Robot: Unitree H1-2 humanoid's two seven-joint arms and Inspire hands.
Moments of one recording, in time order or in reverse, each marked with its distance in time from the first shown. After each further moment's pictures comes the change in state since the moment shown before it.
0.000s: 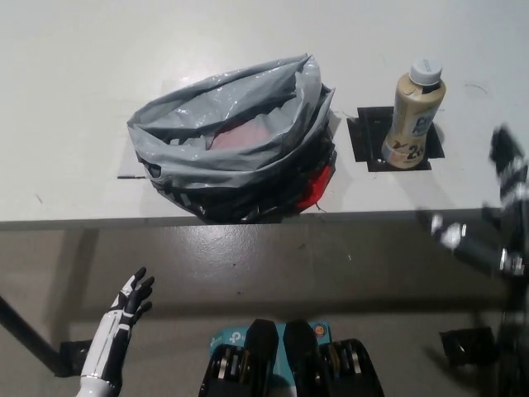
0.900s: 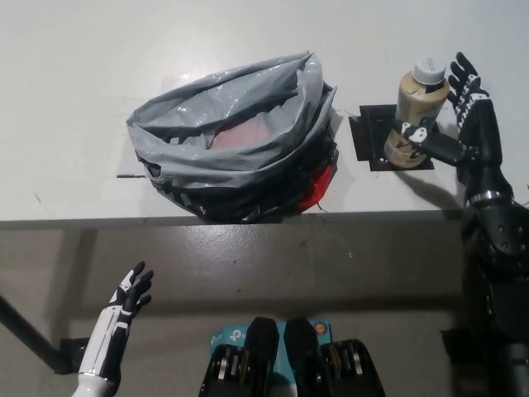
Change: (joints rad) left_arm -0.007 0.002 0.007 -0.003 0.000 -0.034 -0.010; right_arm -0.396 -0.006 -0.048 0.488 0.084 0.193 -0.014
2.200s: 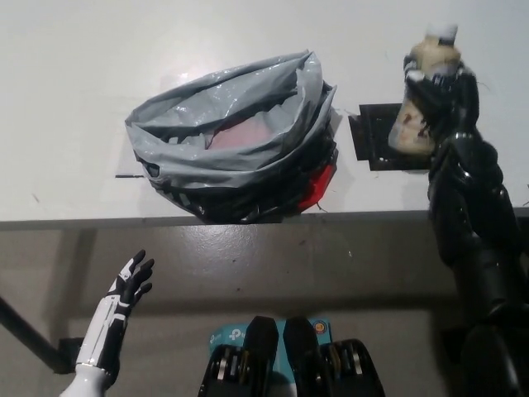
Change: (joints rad) left_arm -0.027 0.013 0.004 -0.004 -0.020 -0.017 -0.020; right_arm -0.302 0.030 -0.106 0.405 0.110 0.035 -0.183
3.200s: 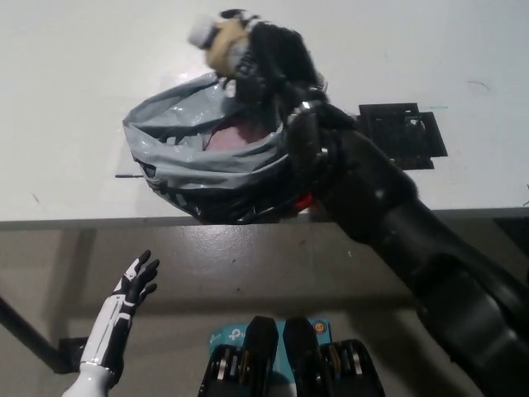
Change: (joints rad) left_arm -0.006 0.003 -0.012 0.003 0.002 0.008 -0.009; right_arm -0.251 0.076 0.850 0.228 -0.549 -0.049 -0.113
